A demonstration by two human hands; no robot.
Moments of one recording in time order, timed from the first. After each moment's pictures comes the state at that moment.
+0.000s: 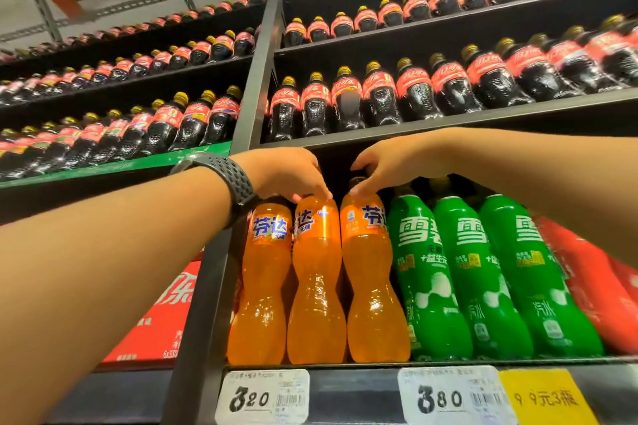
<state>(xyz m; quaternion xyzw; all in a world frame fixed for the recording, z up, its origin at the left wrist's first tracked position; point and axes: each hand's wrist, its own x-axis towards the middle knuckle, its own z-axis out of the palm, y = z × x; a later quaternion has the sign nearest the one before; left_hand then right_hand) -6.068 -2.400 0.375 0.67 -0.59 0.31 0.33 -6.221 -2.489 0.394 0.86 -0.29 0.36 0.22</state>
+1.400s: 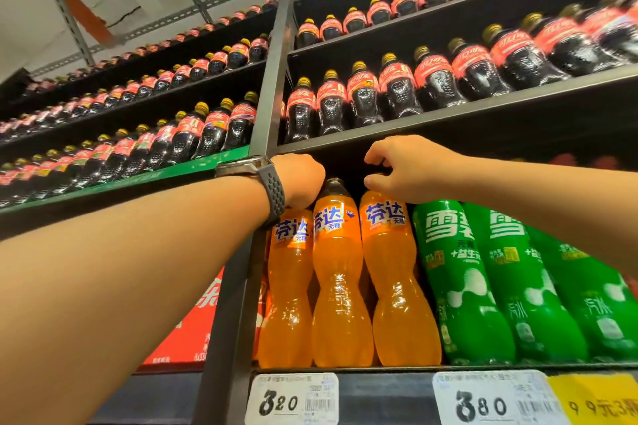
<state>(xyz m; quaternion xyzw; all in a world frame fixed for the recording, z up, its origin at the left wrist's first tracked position) -6.046 -2.413 0.382 0.70 -0.41 0.59 0.01 -6.208 -2.499 0.361 0.78 -0.17 0.52 0.31</state>
